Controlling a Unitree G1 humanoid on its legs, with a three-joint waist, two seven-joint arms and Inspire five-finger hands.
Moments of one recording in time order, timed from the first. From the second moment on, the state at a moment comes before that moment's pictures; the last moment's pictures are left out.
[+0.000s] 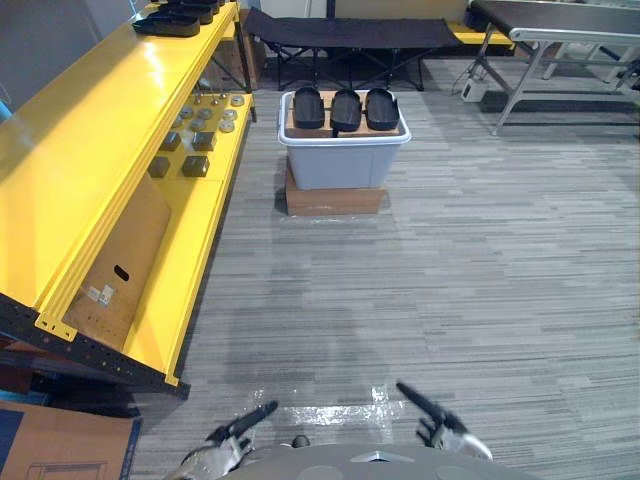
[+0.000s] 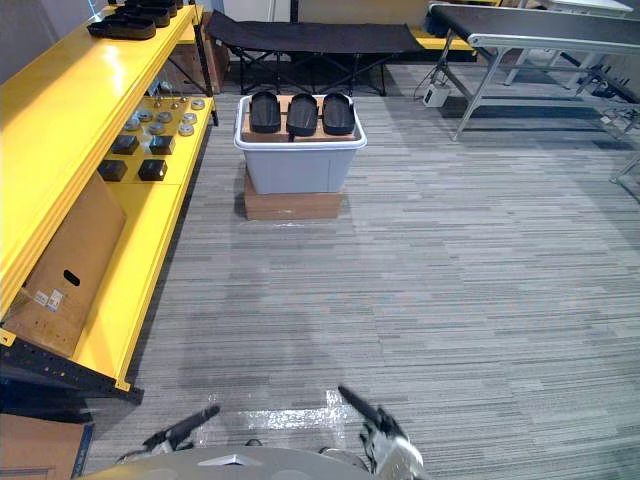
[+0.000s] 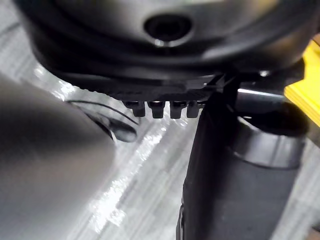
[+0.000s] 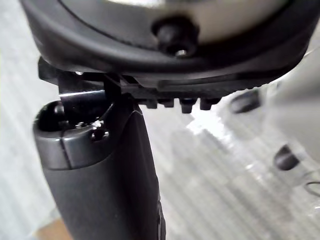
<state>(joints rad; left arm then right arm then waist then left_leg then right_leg) 0.03 0.13 0.06 1.06 -0.59 0.14 -0.07 -0.02 -0.08 -0.23 1.04 0.46 -0.01 0.08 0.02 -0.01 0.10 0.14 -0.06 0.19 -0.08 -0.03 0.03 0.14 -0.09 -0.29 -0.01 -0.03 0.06</state>
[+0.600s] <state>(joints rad) 0.10 0.08 0.00 0.78 -0.54 -0.02 -0.01 -0.01 -0.04 -0.20 0.92 0.46 -0.15 -0.03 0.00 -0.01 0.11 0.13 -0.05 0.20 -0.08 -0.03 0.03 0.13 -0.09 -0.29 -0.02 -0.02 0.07</state>
